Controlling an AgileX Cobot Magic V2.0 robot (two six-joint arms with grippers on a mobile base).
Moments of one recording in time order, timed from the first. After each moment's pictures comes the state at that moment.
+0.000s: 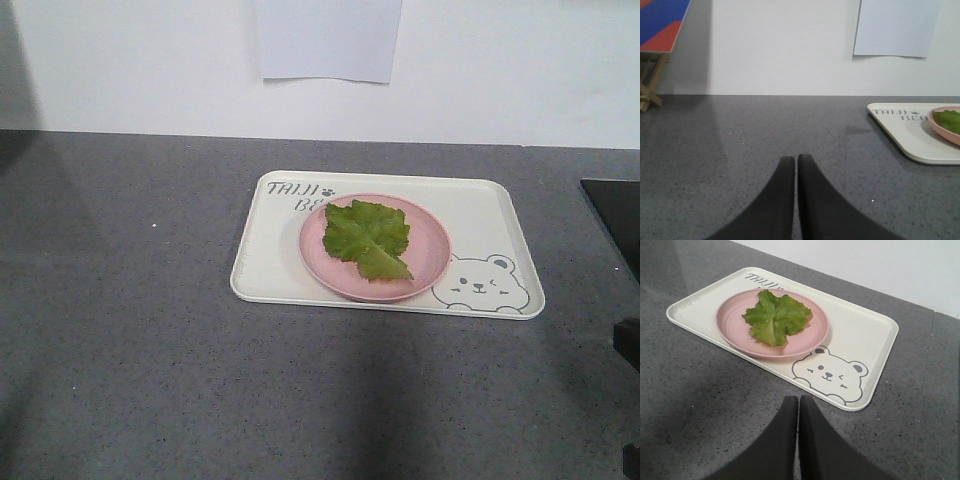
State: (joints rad) left arm -0.05 -0.01 0.02 0.01 0.09 -0.08; right arm -0.08 0.50 -0.53 0.67 0.66 -0.86
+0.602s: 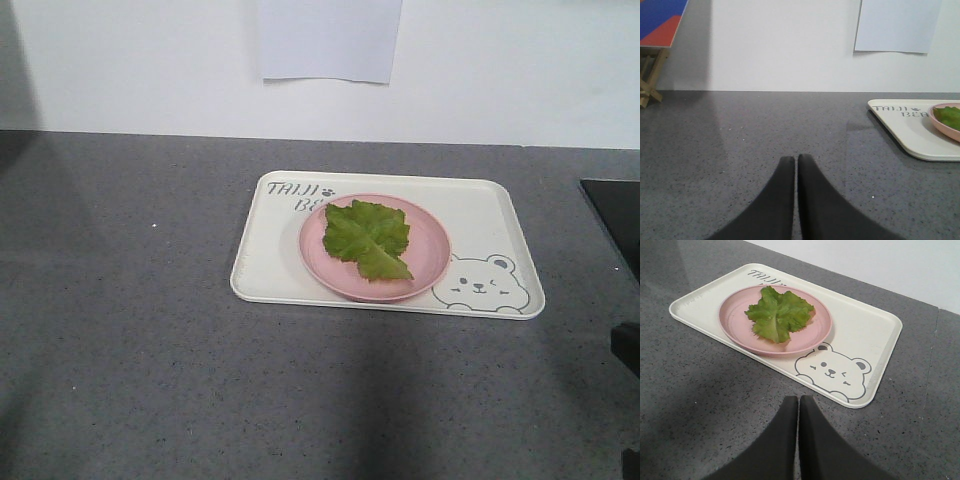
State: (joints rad) left arm -0.05 -0.01 0.02 0.01 0.10 -0.08; right arm -0.08 0.50 -0.53 0.67 0.67 -0.86
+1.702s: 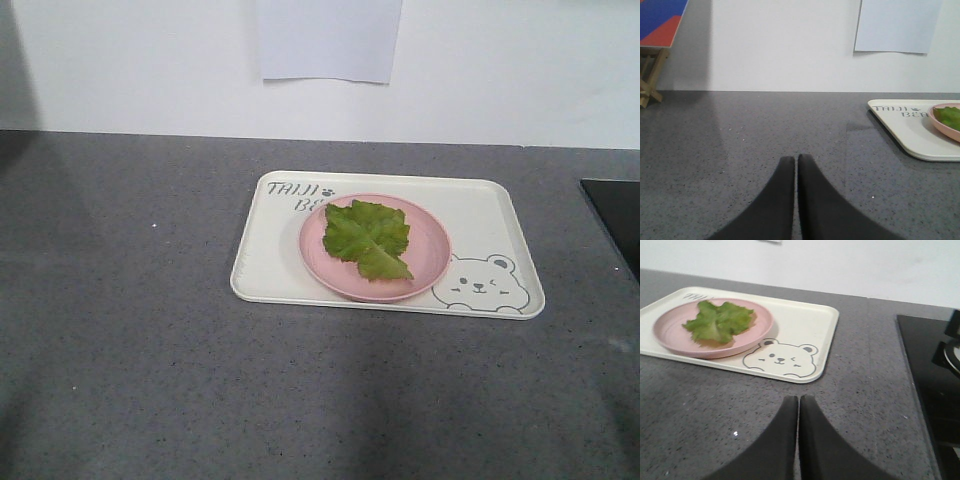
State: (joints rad) left arm -0.05 -0.01 0.02 0.01 0.10 -0.08; right arm -0.01 0.09 -0.19 0.25 0.41 -0.27
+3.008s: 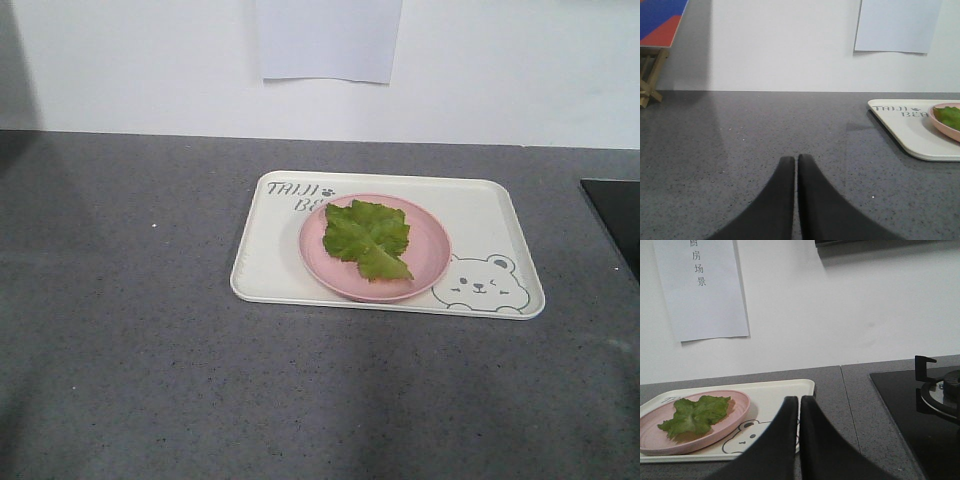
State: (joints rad) left arm -0.05 -0.01 0.02 0.01 0.10 -0.08; right arm -0.01 -0.01 0.03 -0.11 -0.04 0.23
